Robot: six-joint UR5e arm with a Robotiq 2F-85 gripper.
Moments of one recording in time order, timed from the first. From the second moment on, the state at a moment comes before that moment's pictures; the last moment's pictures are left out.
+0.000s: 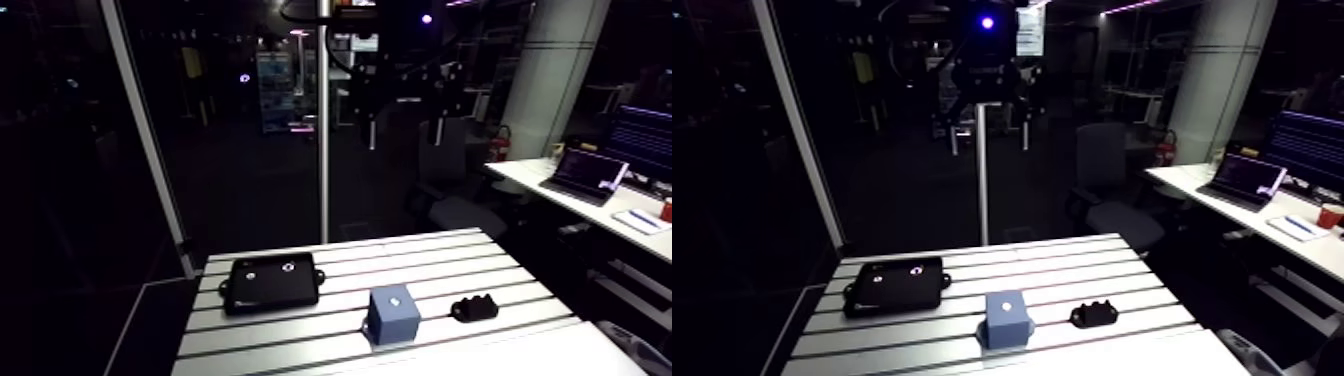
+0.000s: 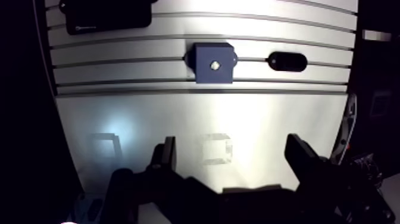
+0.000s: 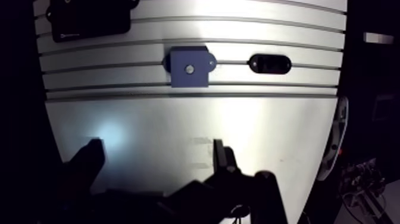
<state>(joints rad) -0.20 -1.58 1.50 -1.43 -1.61 -1.78</state>
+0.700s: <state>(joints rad) -0.19 -1.56 1.48 -1.43 -1.61 -1.78</state>
